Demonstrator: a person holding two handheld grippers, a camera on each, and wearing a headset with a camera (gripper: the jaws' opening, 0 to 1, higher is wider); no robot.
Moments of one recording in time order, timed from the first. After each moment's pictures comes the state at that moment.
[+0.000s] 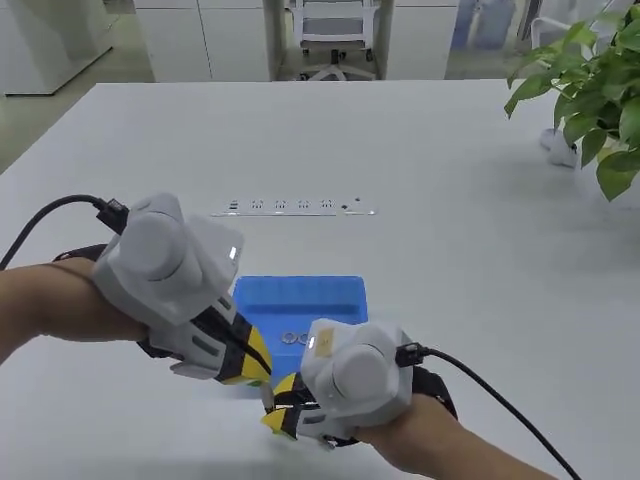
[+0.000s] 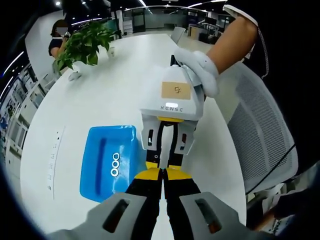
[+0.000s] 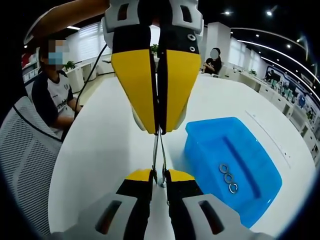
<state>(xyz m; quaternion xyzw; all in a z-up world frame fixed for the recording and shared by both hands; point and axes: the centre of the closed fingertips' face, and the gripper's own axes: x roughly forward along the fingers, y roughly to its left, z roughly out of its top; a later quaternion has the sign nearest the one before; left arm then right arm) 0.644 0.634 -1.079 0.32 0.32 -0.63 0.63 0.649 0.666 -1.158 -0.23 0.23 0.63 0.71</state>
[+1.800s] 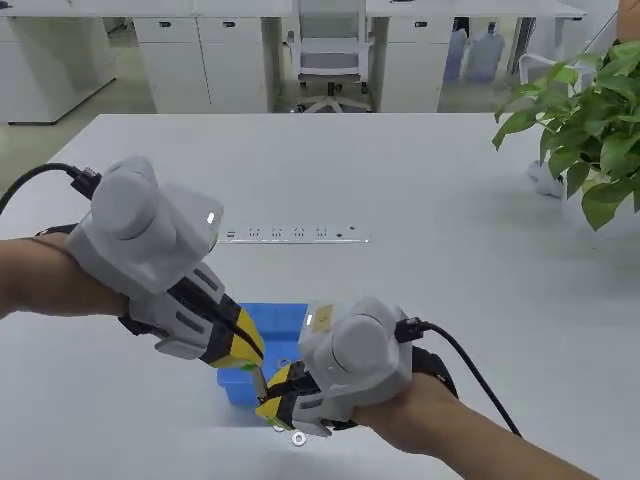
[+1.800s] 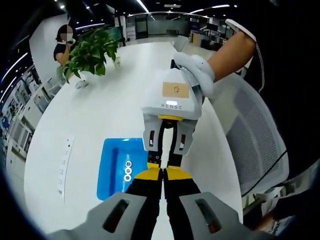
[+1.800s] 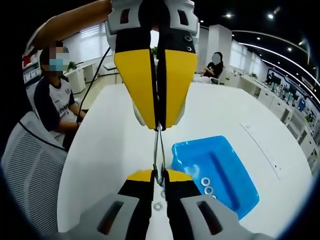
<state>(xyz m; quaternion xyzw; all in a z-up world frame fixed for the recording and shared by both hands) 0.662 0.636 -1.026 0.31 0.30 -0.63 0.65 0.668 0.667 -1.108 -0.23 0.22 0.63 0.71</state>
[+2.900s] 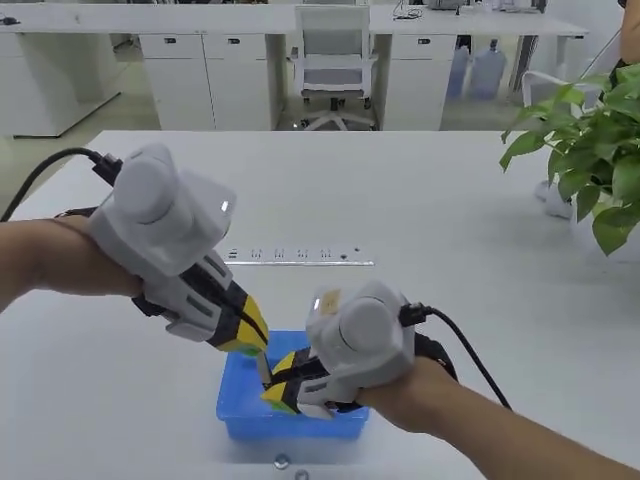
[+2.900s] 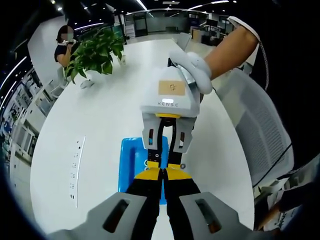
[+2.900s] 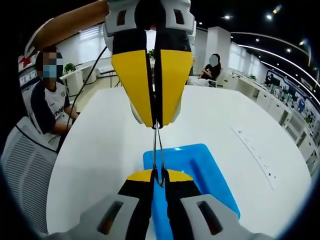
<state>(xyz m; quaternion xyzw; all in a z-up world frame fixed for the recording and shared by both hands) 0.709 0.641 -1.026 0.33 0.30 -0.63 0.64 0.716 0.672 -1.106 -0.23 0.21 0.63 0.71</state>
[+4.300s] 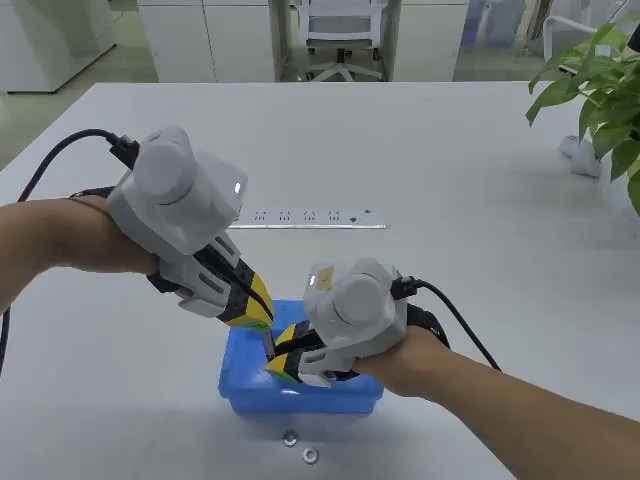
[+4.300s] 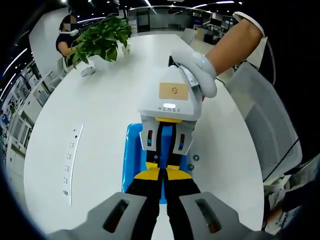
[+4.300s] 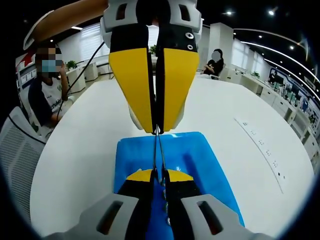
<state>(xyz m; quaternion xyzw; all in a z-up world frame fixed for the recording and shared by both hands) 0.739 0.651 -1.068 0.32 0.32 -0.62 0.64 0.745 0.684 -1.149 -0.23 0.22 0.64 0.70</state>
